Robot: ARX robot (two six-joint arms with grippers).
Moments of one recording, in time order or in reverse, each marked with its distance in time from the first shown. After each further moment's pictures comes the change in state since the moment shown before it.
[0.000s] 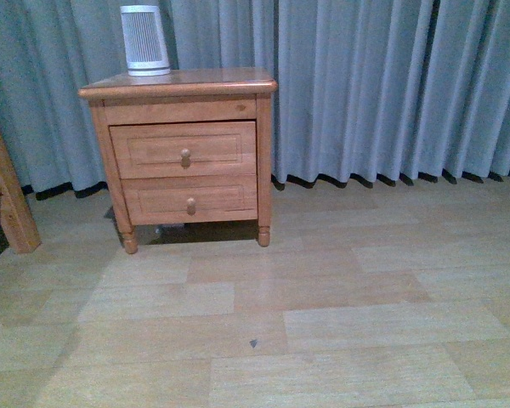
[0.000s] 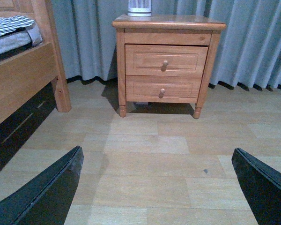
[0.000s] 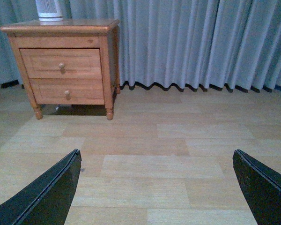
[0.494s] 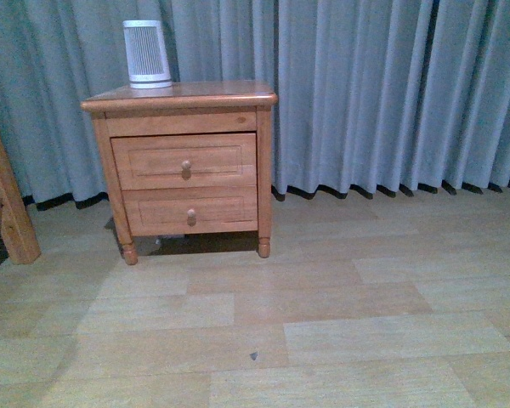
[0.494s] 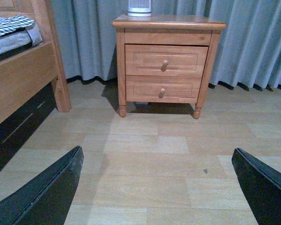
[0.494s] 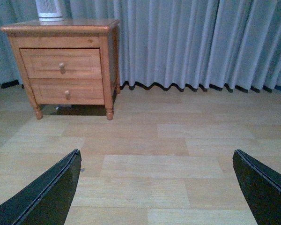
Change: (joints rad) left arm 0.000 0.000 0.000 0.000 0.000 0.000; right arm 0.000 0.000 0.000 0.000 0.000 0.000
